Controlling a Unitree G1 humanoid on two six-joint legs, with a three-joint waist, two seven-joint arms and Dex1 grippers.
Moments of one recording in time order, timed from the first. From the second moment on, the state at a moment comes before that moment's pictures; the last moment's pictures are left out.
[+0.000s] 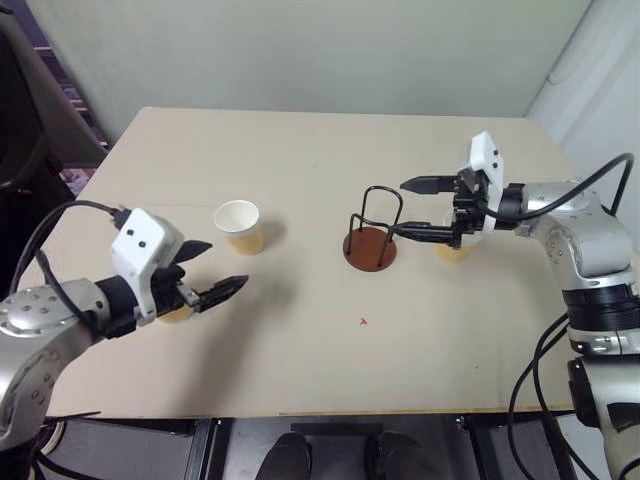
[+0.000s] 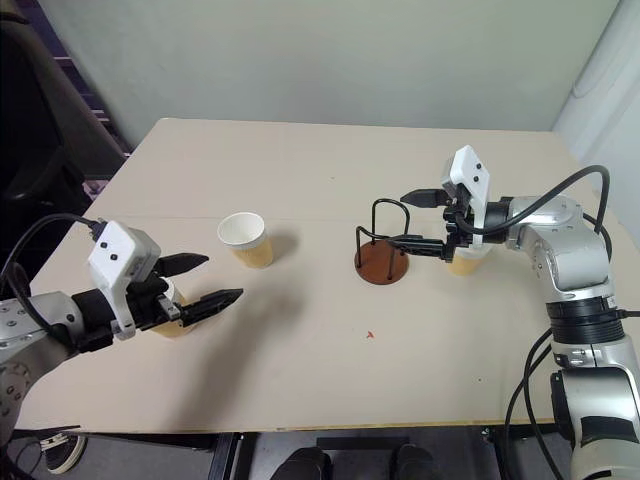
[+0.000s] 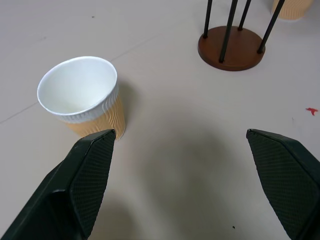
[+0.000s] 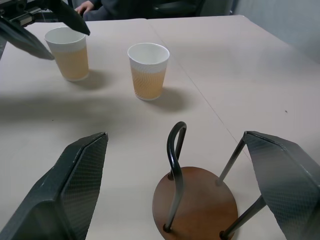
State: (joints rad) left arm -0.08 0.94 0.45 -0.58 -0.71 0.90 -0.66; right arm -0.81 -0.67 0.06 0.06 0.40 0.54 1.18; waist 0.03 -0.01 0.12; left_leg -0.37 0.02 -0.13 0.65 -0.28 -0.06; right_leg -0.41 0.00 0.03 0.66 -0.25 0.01
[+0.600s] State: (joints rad) left arm -0.11 0.91 0.37 -0.59 -0.72 0.90 -0.64; right arm -0.78 -0.57 0.21 0.05 0.28 0.59 1.05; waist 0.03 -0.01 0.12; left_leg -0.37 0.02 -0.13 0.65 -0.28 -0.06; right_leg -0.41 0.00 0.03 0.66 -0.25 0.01
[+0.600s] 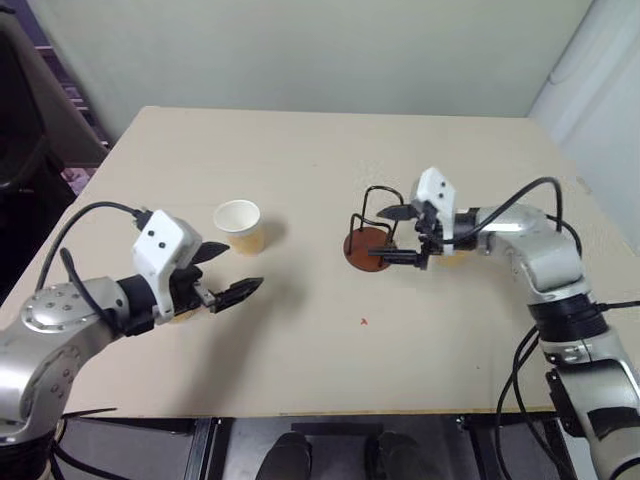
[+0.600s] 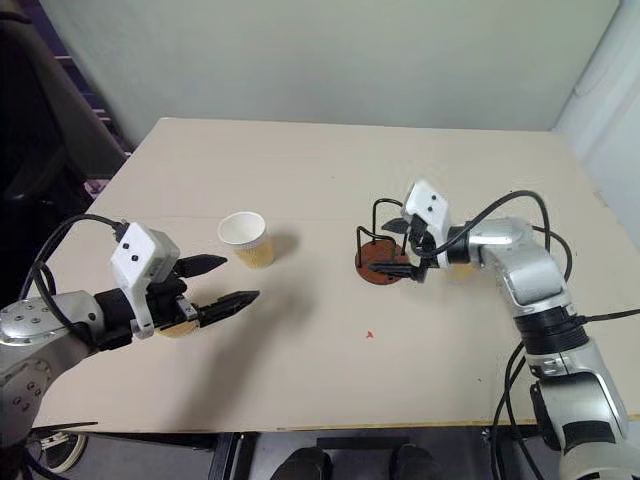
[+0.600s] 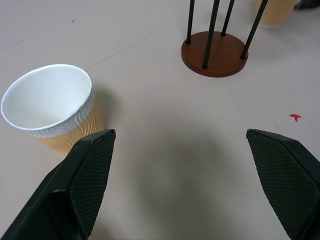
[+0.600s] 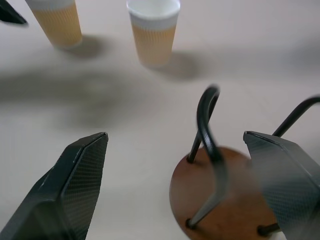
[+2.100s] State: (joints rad) left arm -0.11 1.05 0.15 -0.66 -0.78 0.89 -0.89; right arm -0.76 -0.64 0.37 0.04 0.30 0.22 1.61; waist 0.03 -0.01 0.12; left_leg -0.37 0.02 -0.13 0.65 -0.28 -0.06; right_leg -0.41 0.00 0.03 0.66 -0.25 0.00
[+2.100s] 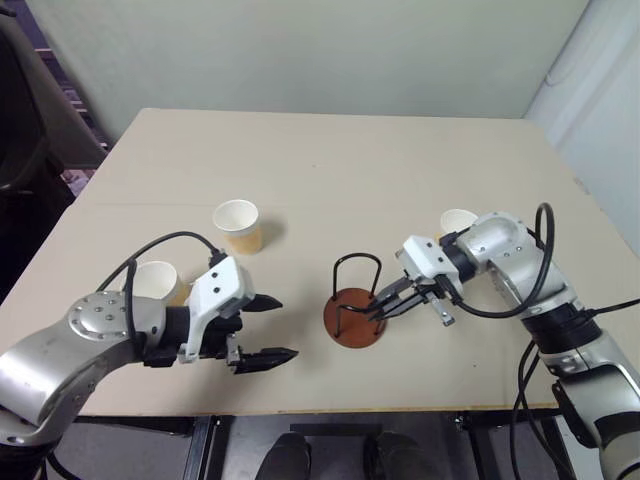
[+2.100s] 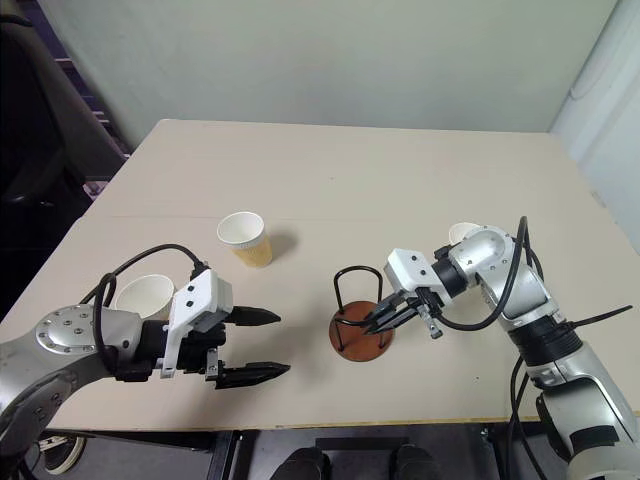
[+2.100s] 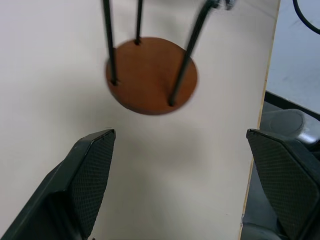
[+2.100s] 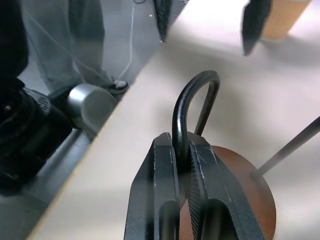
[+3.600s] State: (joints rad) left arm -0.24 0.93 0.25 -0.59 -0.88 0.88 -0.71; right arm -1.09 -0.83 0.29 0.81 -0.09 -0.15 1.47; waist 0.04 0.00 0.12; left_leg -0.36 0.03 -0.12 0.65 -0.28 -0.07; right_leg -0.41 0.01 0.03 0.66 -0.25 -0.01
